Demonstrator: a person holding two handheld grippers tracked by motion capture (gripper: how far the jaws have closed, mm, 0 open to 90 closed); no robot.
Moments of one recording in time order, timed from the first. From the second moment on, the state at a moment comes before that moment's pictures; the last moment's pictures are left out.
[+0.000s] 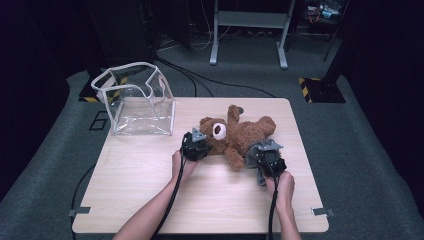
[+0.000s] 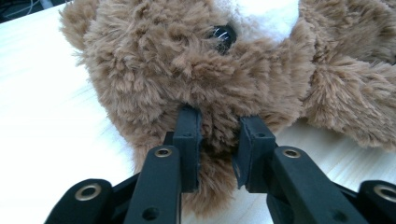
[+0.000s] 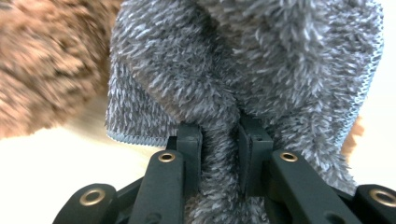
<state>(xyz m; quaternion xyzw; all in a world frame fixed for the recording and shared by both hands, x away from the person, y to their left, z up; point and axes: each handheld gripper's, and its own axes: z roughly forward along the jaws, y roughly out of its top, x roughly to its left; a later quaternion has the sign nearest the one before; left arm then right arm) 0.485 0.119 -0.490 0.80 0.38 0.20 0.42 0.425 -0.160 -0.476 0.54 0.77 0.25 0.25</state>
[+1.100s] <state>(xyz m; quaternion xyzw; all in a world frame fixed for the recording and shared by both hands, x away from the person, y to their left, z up) 0.485 0.124 -0.493 0.80 0.38 0.18 0.44 0.438 -0.086 -0.463 0.48 0.82 0.23 0.21</state>
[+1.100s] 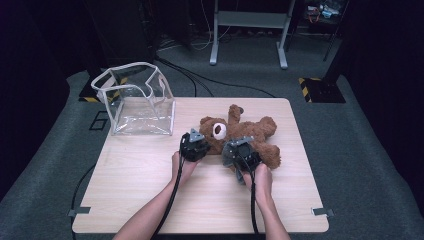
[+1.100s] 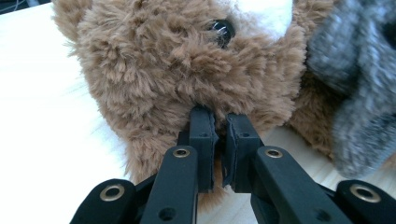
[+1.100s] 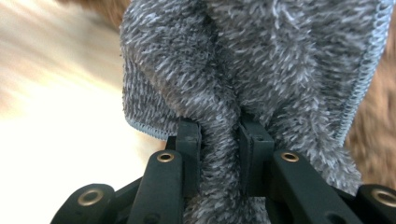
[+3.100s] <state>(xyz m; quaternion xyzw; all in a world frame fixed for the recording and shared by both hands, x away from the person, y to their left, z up) 0.485 0.129 -0.494 0.79 0.38 0.17 0.45 0.404 -0.115 -0.466 0.47 0.83 0.22 0.20</state>
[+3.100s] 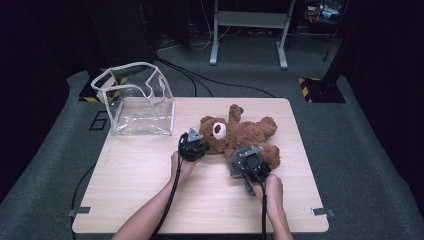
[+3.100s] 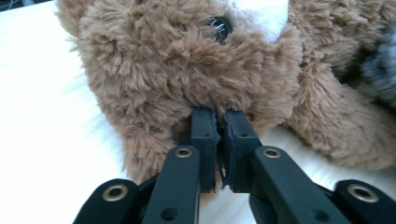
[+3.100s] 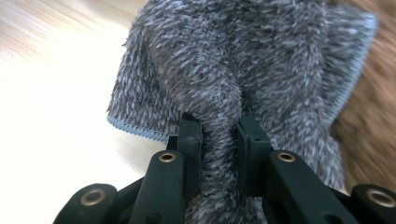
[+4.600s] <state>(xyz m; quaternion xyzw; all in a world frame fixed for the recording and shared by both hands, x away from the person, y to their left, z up) 0.432 0.045 -0.502 0.81 0.36 0.15 0.43 0.392 -0.245 -0.479 0.63 0.69 0.22 0.26</state>
